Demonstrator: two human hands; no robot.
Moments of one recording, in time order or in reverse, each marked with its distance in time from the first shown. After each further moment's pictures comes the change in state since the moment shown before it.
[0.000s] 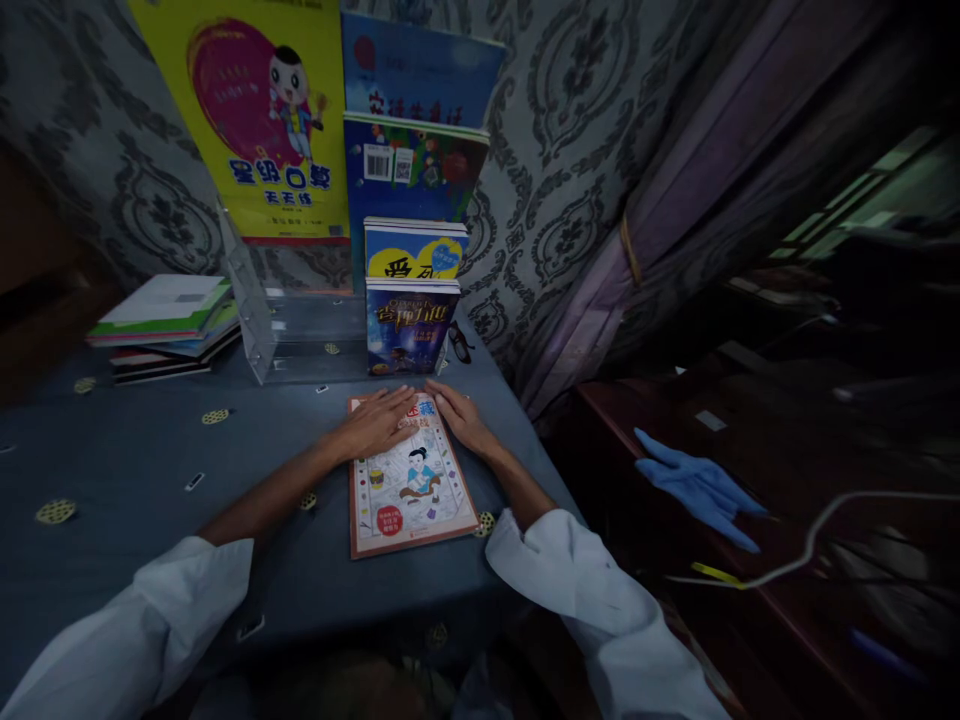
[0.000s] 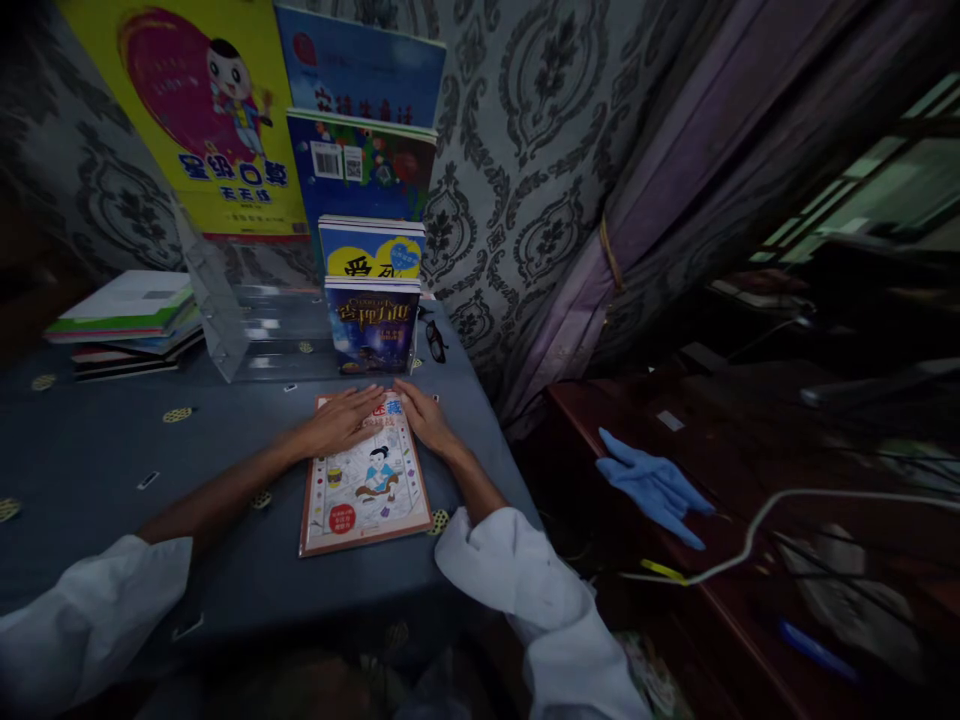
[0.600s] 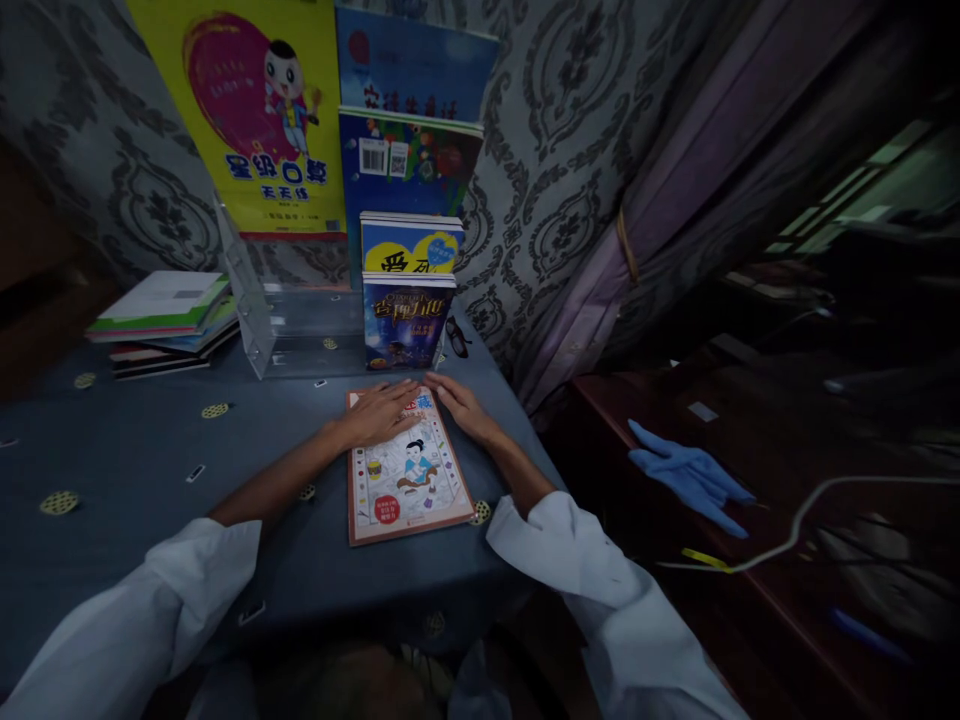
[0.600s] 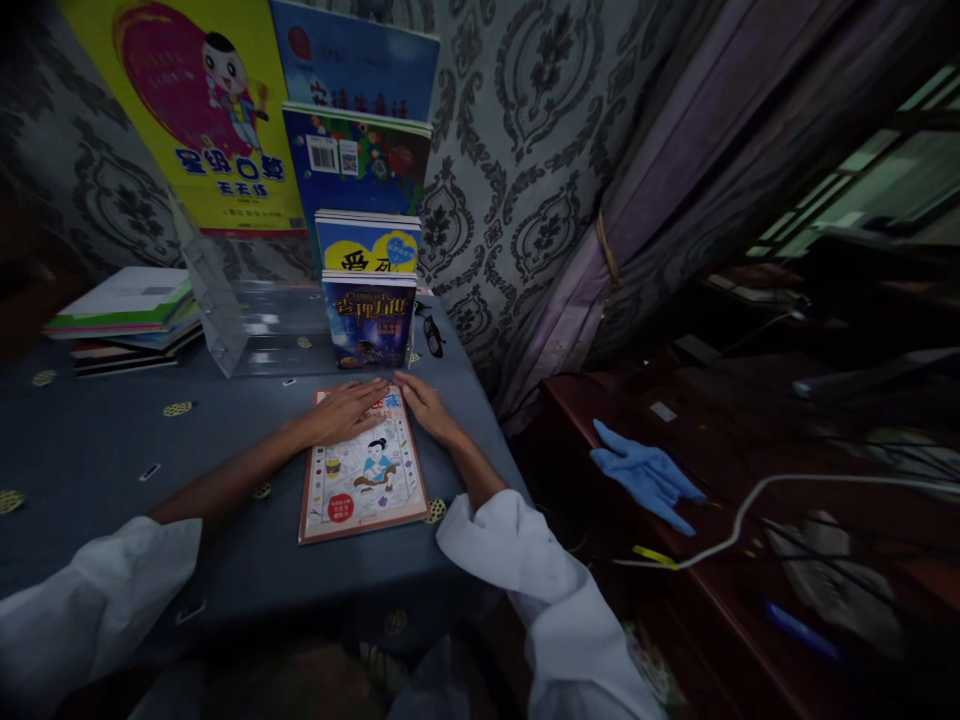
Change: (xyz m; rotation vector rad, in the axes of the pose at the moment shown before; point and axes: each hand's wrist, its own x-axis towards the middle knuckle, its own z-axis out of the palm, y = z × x) left_hand 0.009 0.002 -0.002 0.012 0.010 0.031; right_hand 0.004 0.009 -0.006 0.126 -0.010 0.015
